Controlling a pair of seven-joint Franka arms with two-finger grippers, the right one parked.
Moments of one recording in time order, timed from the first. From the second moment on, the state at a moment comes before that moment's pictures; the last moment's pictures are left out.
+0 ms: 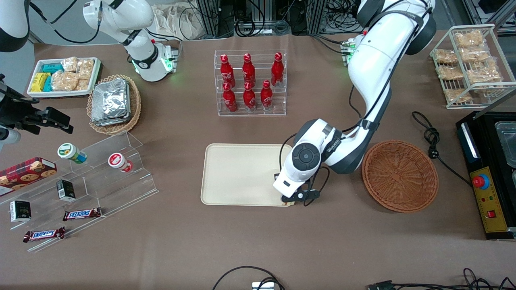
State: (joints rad) arm -0.37 0.84 -0.30 -1.27 0.16 2.05 -0.77
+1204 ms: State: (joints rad) arm -0.38 0.75 -0.34 -1.29 0.16 2.02 -0.84
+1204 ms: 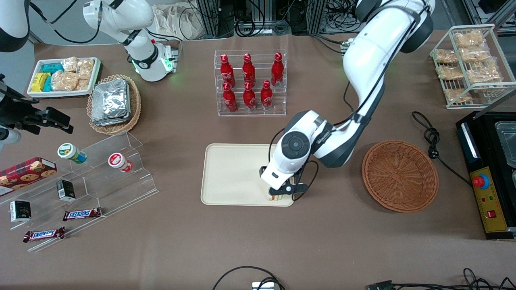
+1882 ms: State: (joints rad) arm -0.15 0.21 -0.34 -1.84 0.10 1.96 -0.54
